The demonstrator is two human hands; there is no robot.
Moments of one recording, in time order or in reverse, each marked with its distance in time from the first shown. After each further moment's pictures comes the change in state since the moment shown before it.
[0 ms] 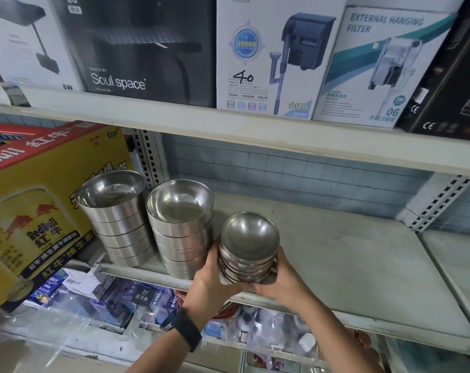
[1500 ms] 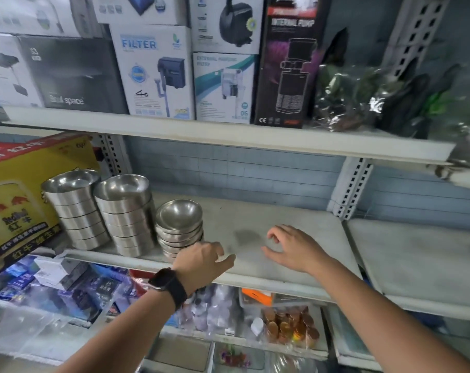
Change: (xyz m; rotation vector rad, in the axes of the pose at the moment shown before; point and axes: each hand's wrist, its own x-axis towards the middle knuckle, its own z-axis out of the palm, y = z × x) left_hand -0.058 0.143 0.092 0.794 -0.081 0.127; right_hand -0.102 0.005 -0.202 -0.893 0.027 -0.152
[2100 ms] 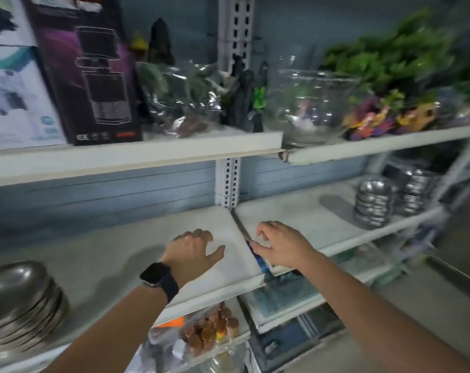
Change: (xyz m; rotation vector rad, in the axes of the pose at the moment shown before) left_hand 0.105 0.193 0.046 0.043 0.008 0.549; right_hand -0.127 0.137 -0.068 -0.065 0.145 0.454
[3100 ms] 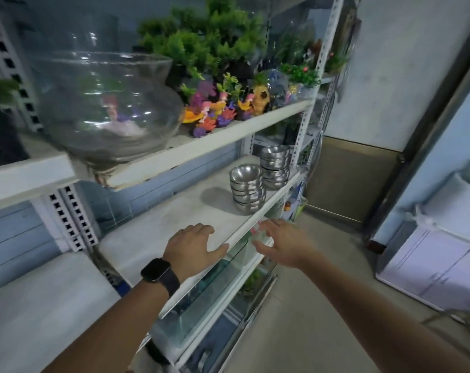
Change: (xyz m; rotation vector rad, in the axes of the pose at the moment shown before) left_hand 0.149 0.259 0.064 -0.165 -0.143 0.495; right_hand -0.132 0.229 -0.054 -0.129 0.139 0.511
